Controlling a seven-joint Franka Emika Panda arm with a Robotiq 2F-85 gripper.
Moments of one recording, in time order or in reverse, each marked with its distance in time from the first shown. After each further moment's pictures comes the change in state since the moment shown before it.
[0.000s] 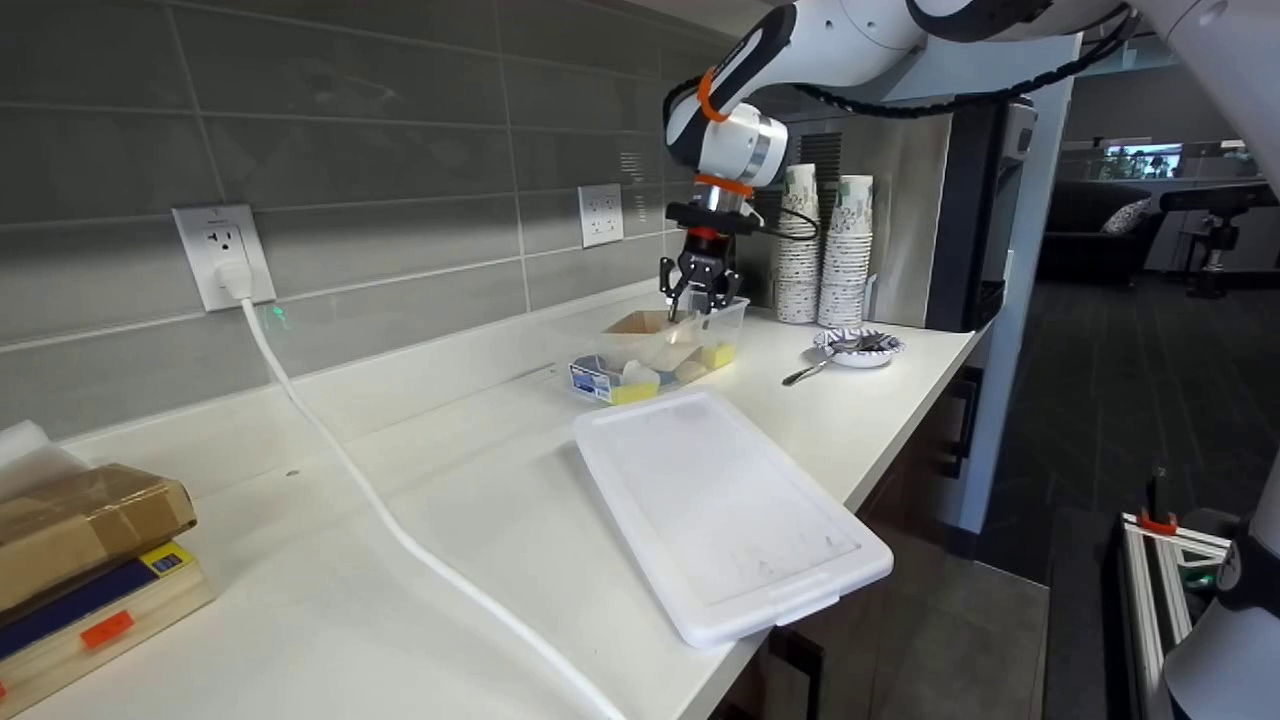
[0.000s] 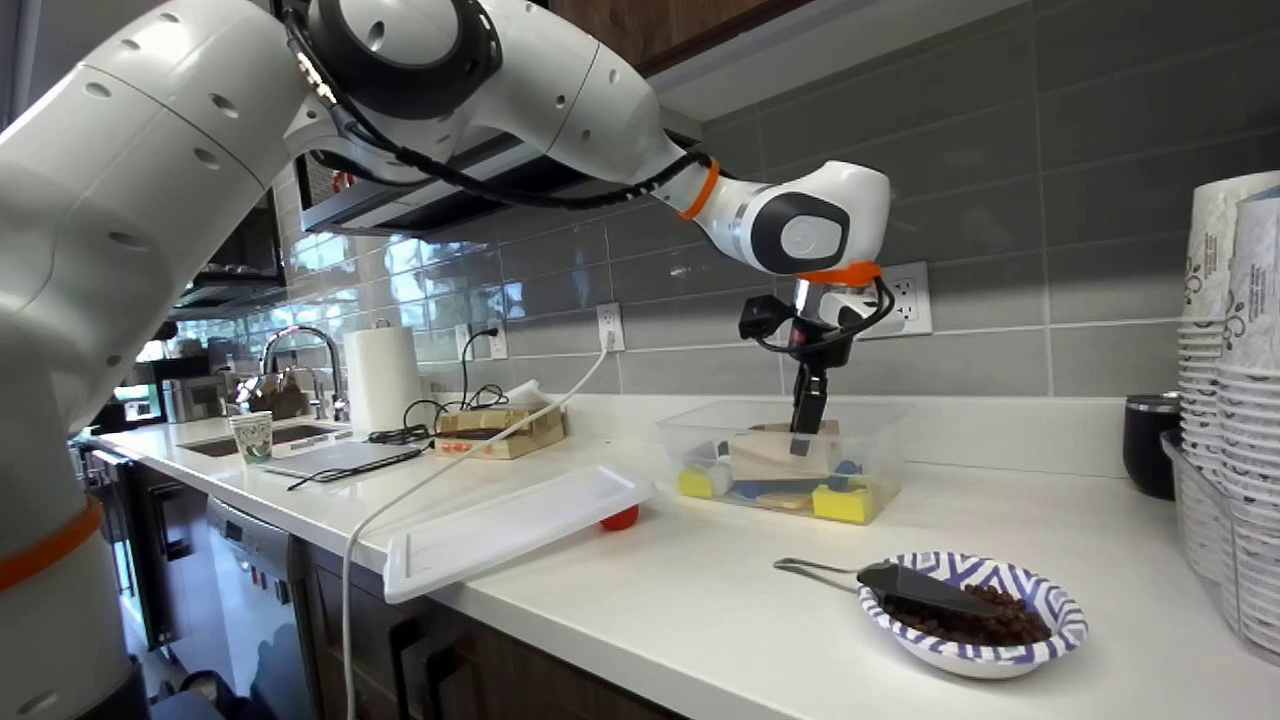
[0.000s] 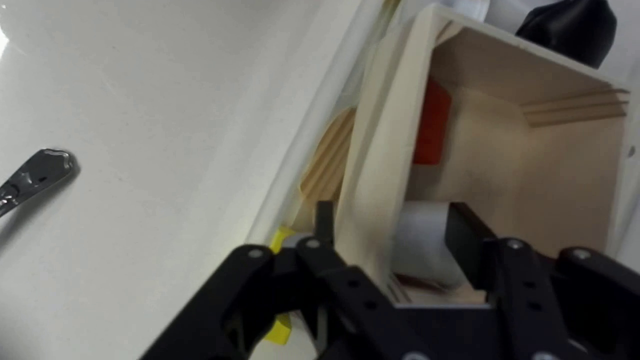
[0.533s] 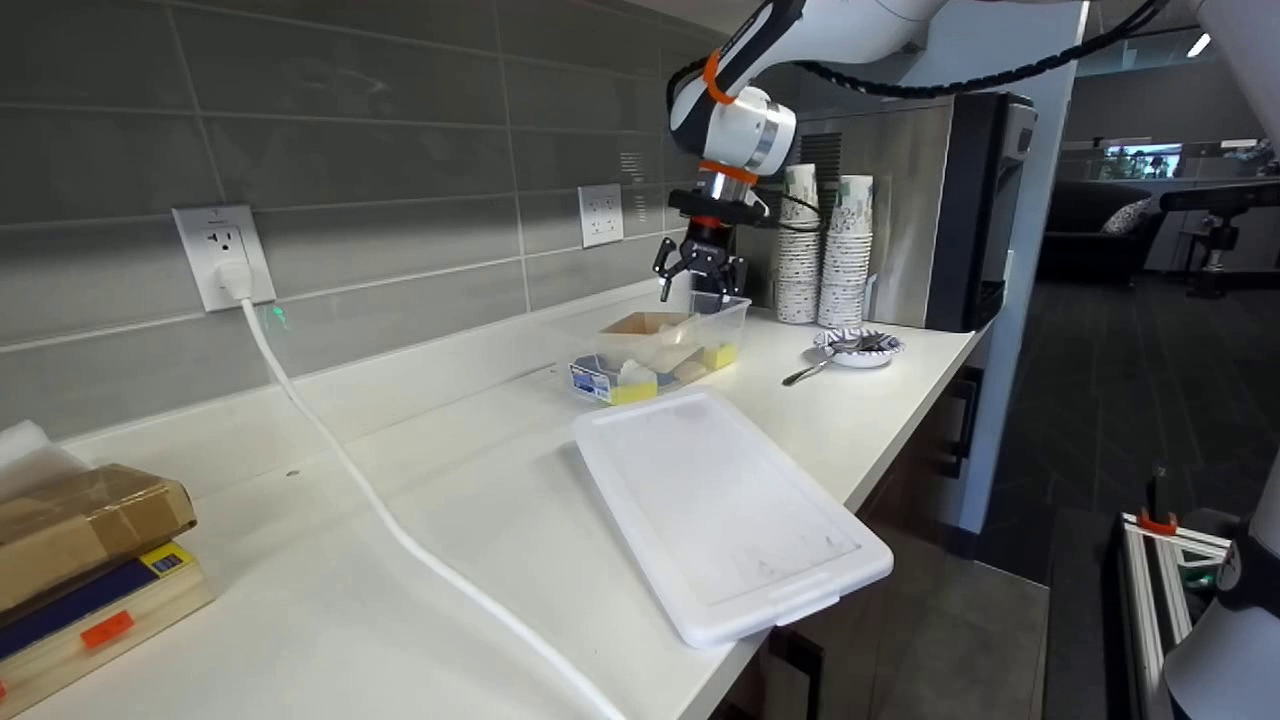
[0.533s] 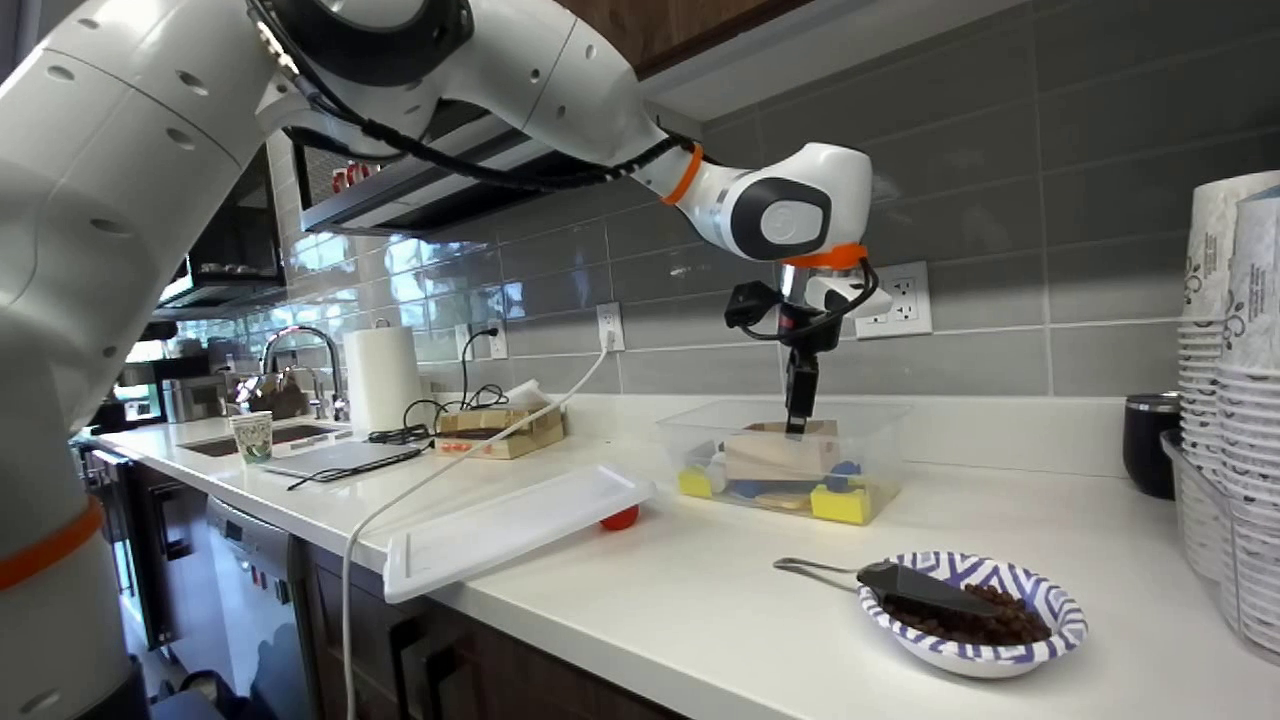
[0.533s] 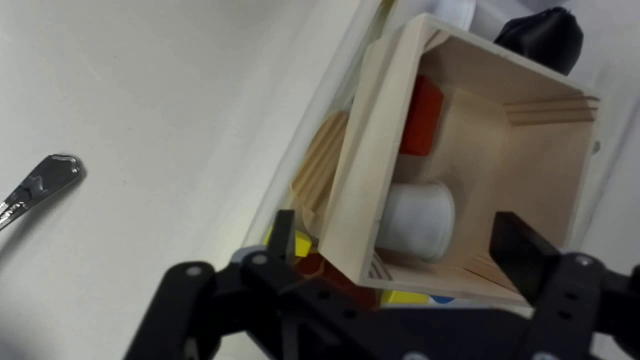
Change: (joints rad) arm 0.018 -0.095 0.000 -0.112 0.000 0.079 -0.005
